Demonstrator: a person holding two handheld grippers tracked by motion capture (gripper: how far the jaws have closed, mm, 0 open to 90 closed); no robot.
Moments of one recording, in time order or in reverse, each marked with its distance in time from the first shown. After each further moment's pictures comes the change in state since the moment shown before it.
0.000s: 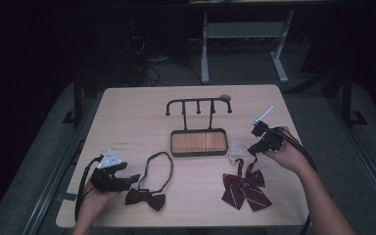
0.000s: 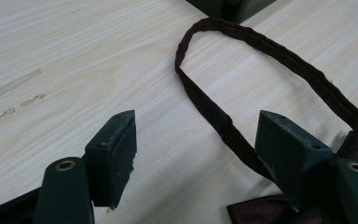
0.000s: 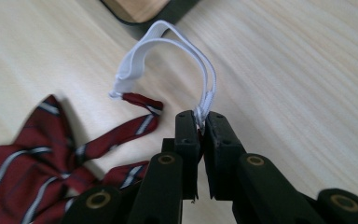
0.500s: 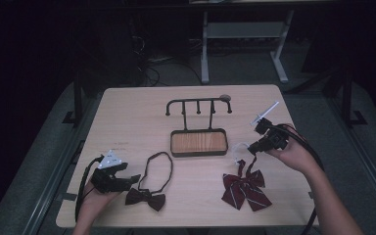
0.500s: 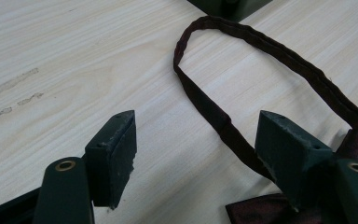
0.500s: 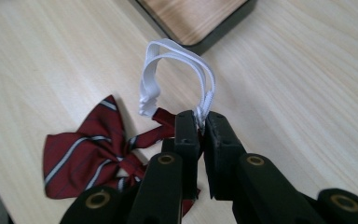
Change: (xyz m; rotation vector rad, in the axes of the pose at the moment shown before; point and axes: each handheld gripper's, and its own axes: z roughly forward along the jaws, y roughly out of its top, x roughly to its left) left arm -0.001 0.000 0.001 -0.003 -0.002 -0.003; right arm 0.018 0.004 -0.036 -0.041 0.052 -0.059
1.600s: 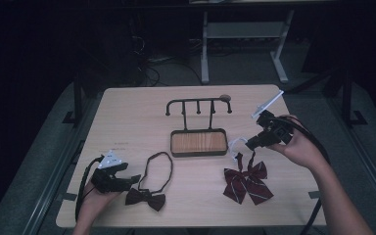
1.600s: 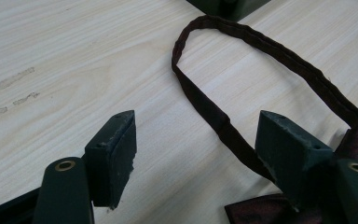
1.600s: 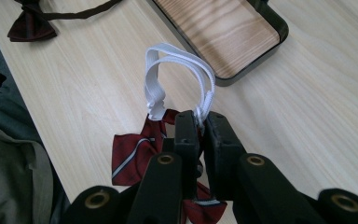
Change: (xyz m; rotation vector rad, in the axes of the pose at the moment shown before) left arm 0.001 -0.001 0.001 0.002 -0.011 0.001; right arm 0.022 0.017 -0.043 -0.050 0.056 -0.061
